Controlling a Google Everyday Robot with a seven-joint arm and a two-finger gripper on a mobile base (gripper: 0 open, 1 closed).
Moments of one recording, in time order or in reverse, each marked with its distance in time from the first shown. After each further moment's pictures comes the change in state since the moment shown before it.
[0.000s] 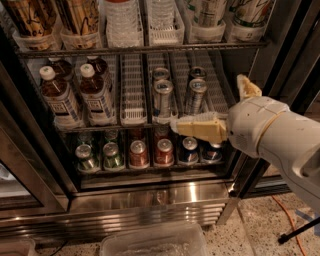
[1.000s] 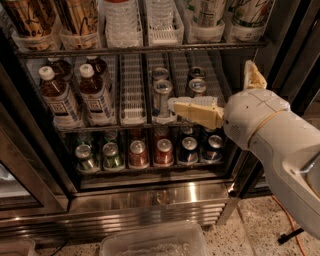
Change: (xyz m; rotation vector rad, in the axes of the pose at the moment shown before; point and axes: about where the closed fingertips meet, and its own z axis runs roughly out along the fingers) arm -0.033 -0.020 -0.002 0.148 -0.171 0.033
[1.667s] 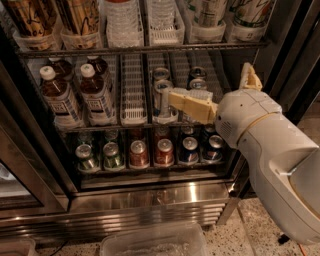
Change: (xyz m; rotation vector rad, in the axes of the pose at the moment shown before) arm -0.008 0.002 0.007 0.060 -0.061 0.123
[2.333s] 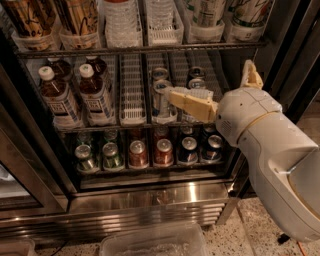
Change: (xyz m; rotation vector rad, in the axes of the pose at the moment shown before) arm -0.002 -0.005 0.002 0.014 -0.018 -0.029
